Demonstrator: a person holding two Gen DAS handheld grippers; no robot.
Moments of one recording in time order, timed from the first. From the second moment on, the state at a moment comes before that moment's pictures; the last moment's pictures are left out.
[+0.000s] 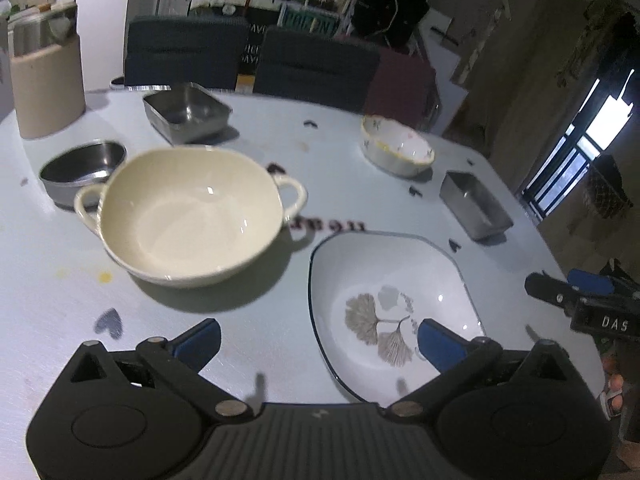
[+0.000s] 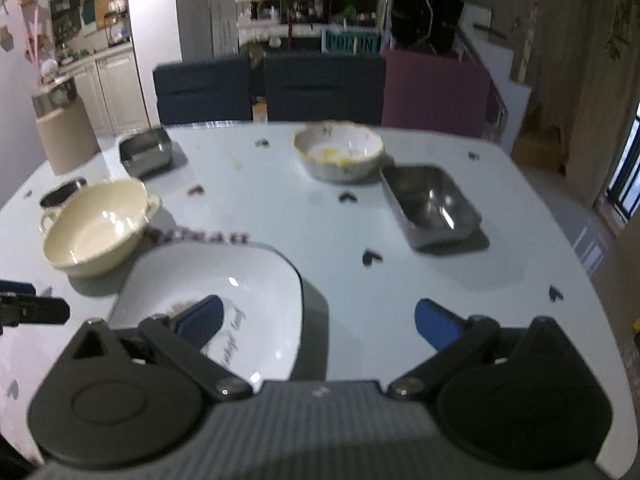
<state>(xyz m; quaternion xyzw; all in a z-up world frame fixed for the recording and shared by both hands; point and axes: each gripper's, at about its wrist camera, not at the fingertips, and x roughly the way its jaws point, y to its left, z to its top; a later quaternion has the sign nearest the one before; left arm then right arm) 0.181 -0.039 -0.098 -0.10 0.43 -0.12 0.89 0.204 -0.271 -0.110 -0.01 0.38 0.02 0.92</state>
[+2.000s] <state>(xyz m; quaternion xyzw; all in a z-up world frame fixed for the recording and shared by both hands) 0.312 0.118 -0.132 -0.11 0.44 0.00 0.89 0.391 -0.110 -0.175 0.07 0.48 0.19 0.85</state>
